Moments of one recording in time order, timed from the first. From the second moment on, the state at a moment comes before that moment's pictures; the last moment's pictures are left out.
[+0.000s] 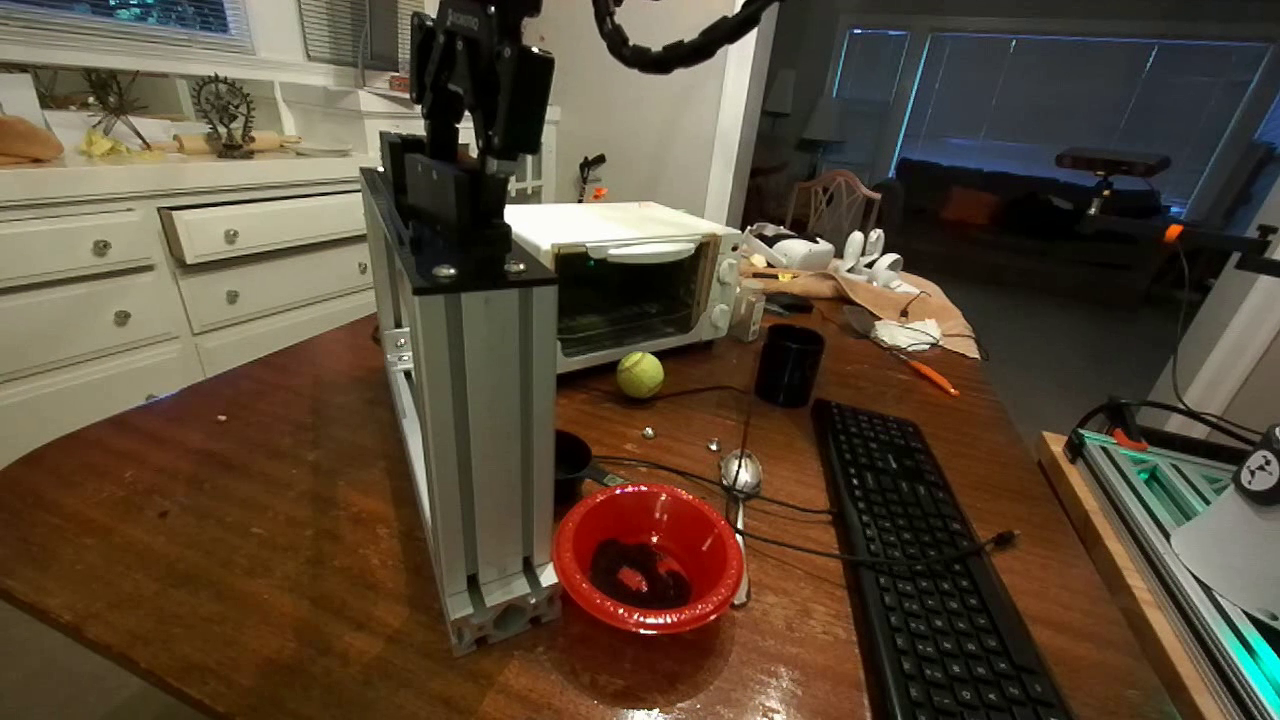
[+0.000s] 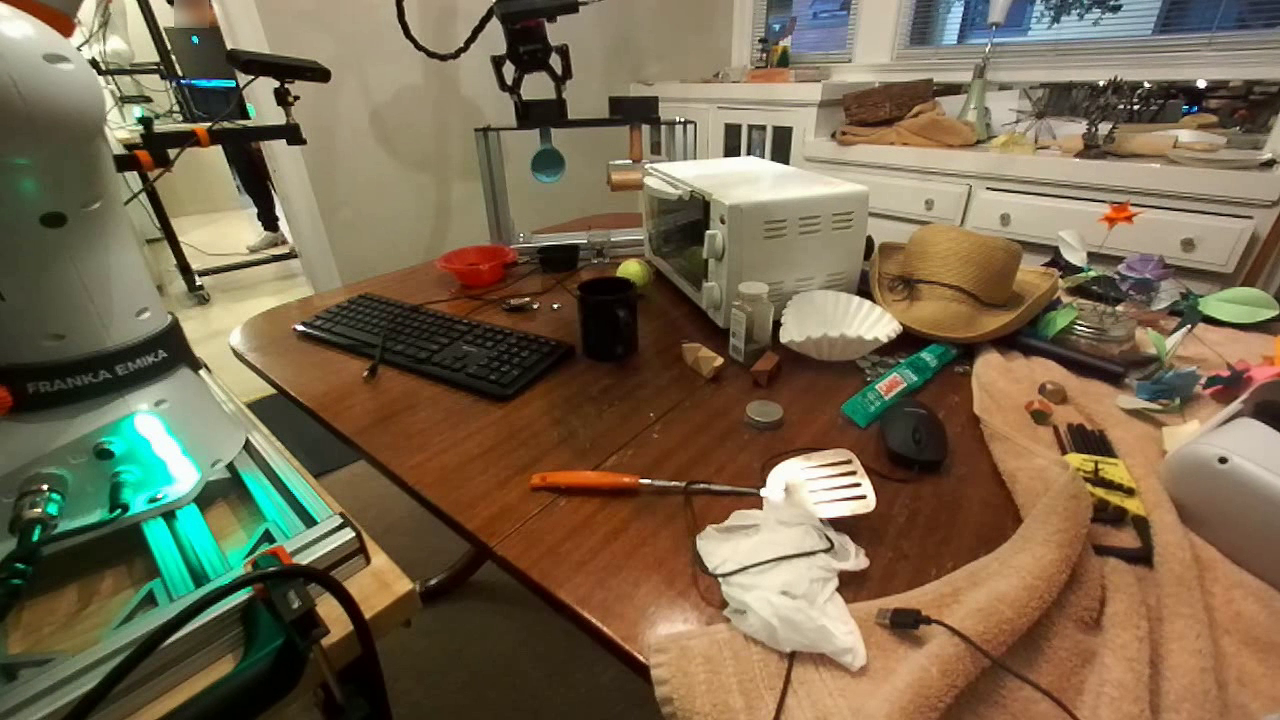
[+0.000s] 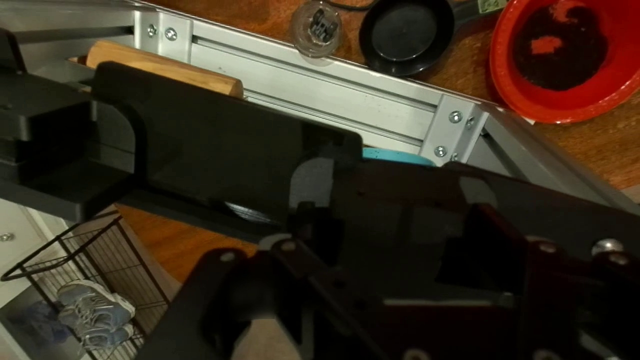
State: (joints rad) arm 0.20 0.50 0.18 -1.36 -0.17 2.03 -0.73
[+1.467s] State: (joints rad) arm 0.20 0.54 0.19 -1.28 -0.17 1.96 -0.71
